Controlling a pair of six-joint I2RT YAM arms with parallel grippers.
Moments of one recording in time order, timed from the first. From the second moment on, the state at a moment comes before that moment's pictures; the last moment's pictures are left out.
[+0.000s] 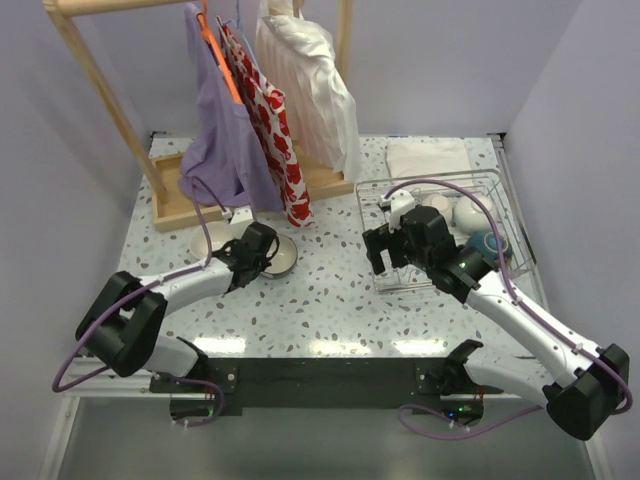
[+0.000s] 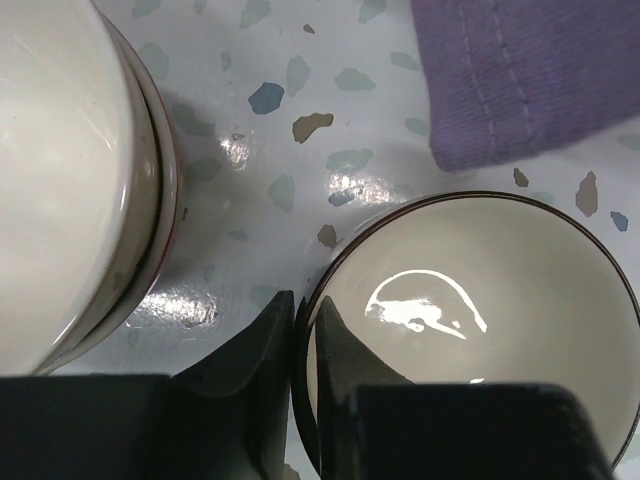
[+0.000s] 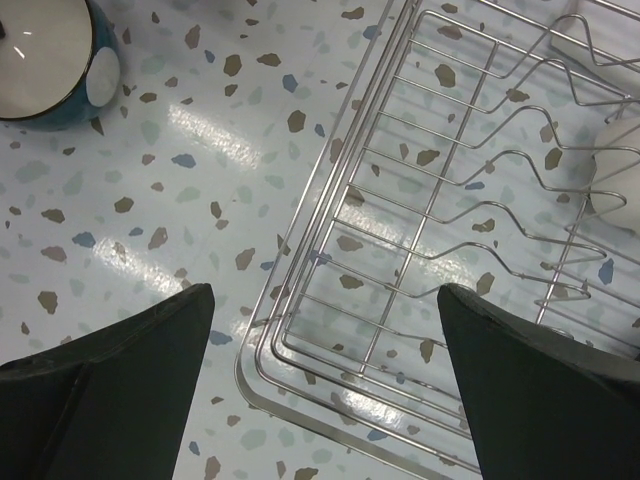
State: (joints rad) left arm -0.57 1.41 0.65 -0.15 -0.52 -0.72; right arm 0.64 1.02 0.88 -0.49 0.13 0.08
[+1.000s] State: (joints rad) left arm -0.57 0.85 0.68 -0.34 -0.40 -0.61; right arm 0.38 1.15 1.03 -0.66 0.39 0.11
